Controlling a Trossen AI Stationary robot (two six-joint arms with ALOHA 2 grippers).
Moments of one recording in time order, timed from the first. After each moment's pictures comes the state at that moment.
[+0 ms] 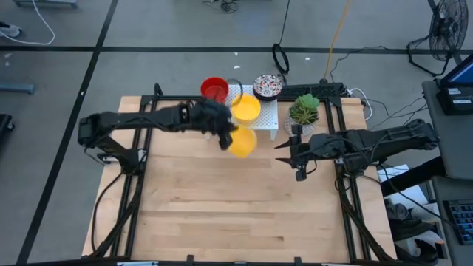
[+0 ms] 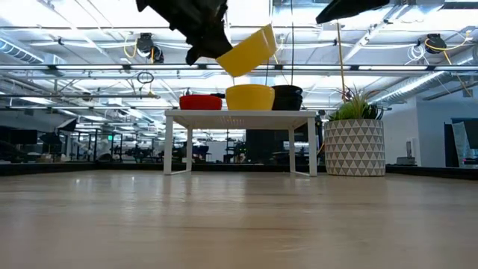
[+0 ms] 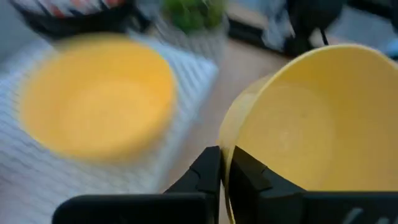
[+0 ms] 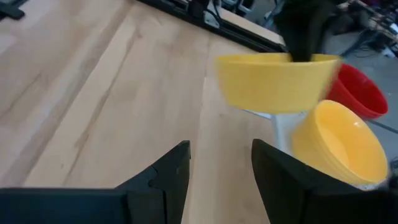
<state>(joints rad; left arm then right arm) 0.22 1.50 1.24 -0.33 0.00 -0.19 0.18 1.01 0.95 -0.47 0.26 -0.26</state>
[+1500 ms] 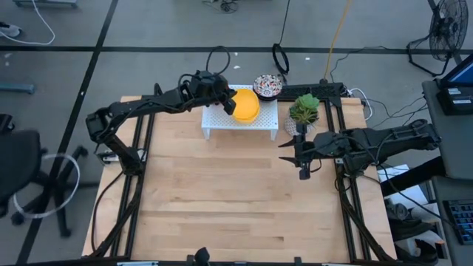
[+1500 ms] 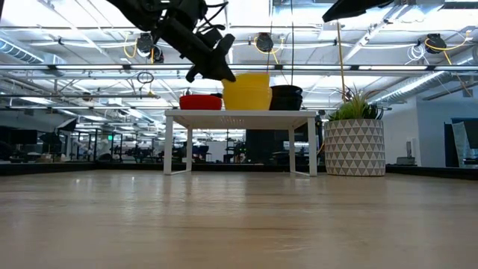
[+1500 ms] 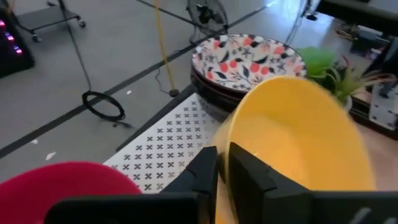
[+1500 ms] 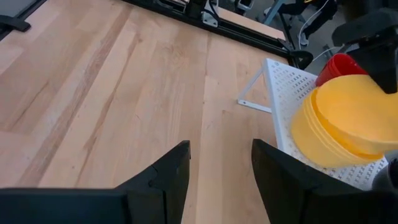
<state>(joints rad) 0.51 1.60 1.24 -0.05 -0.04 -0.14 0.18 0.96 0.95 -0.51 0.26 -0.19</state>
